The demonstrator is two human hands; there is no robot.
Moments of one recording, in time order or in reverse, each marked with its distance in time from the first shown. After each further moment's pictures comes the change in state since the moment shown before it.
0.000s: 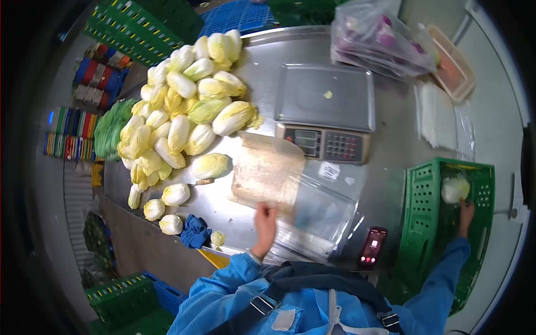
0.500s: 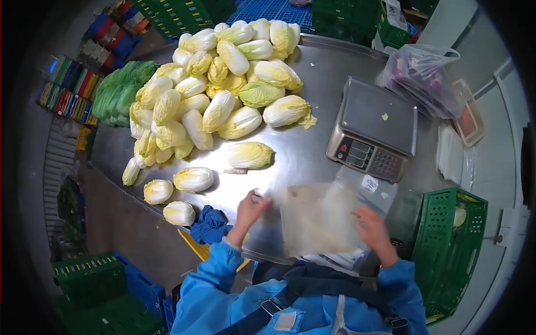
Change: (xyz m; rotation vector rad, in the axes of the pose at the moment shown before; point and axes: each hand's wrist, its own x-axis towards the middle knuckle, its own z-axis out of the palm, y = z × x) left_hand 0.101 -0.117 -0.175 0.189 -0.247 -0.132; right_hand -0.450 -0.425 0.144 0.145 -0.740 -1.050
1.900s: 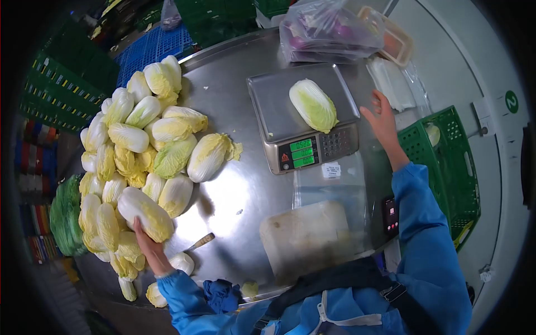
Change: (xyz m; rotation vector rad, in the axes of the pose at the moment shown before) left_hand 0.197 0.066 -0.195 -1.091 0.038 -0.009; right_hand 0.116 0.113 -0.150 -0.007 0.902 0.377
